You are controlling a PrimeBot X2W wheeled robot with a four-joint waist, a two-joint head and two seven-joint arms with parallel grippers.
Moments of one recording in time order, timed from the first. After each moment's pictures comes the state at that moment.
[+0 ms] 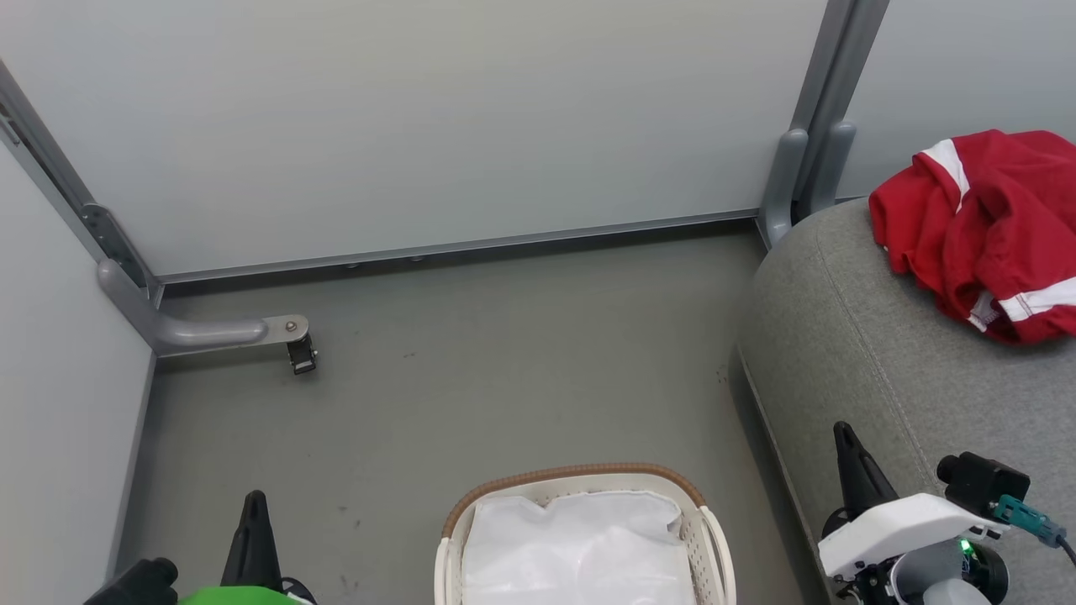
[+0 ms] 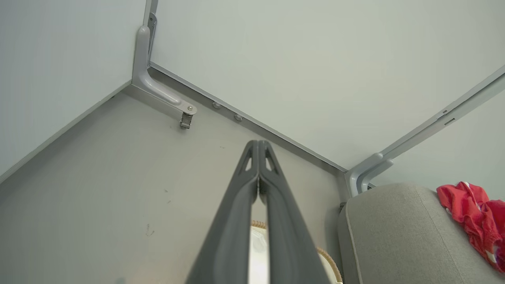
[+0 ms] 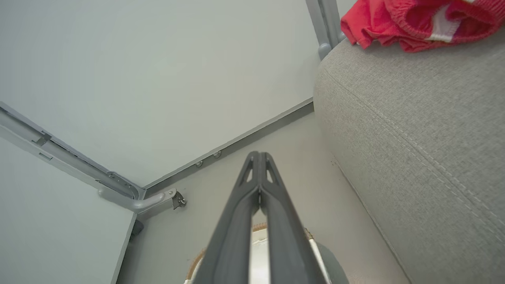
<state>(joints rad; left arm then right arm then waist) 0.10 0.05 -0.01 0.23 -0.68 -0.06 -0.16 -0.07 -0.04 0.02 0.34 0.59 0.13 -0.15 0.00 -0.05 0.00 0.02</state>
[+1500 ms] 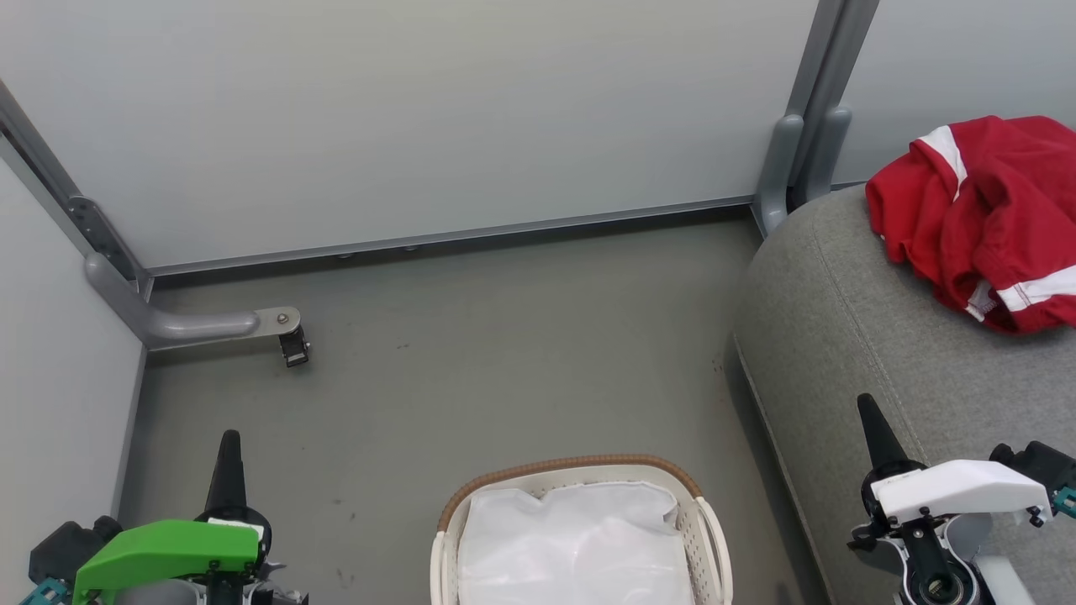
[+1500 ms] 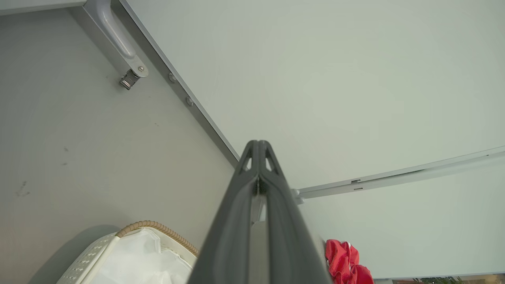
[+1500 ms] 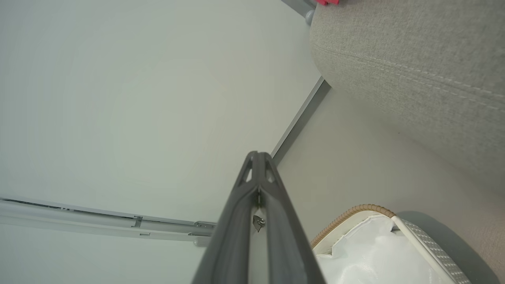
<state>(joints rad) -0.02 0.05 0.06 0.19 -1.19 -0.04 -0.01 -0.12 -0.05 -0.05 0.32 1.15 0.13 -0.01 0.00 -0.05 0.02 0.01</state>
